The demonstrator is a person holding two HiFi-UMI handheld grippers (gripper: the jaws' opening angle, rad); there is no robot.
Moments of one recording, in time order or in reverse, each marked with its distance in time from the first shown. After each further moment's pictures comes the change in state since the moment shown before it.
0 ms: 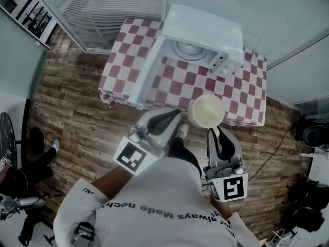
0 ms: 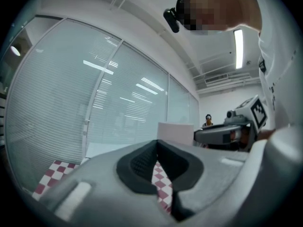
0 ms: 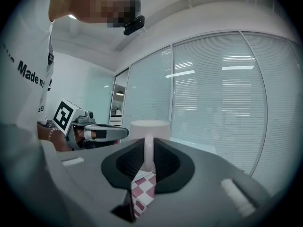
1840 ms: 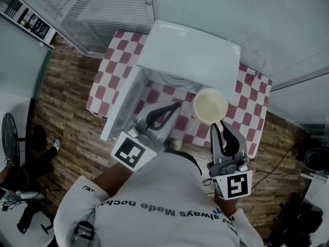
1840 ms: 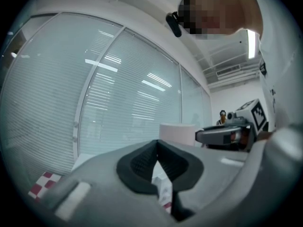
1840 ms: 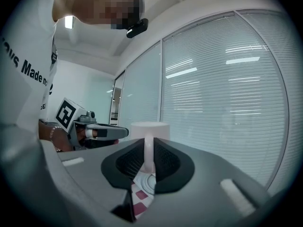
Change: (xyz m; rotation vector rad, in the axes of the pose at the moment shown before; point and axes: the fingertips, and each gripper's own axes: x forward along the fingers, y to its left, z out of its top) left arm 0.260 0.108 0.005 0.024 0.027 0.099; right arm 0.140 -0.254 0.000 0.007 -0.050 0.114
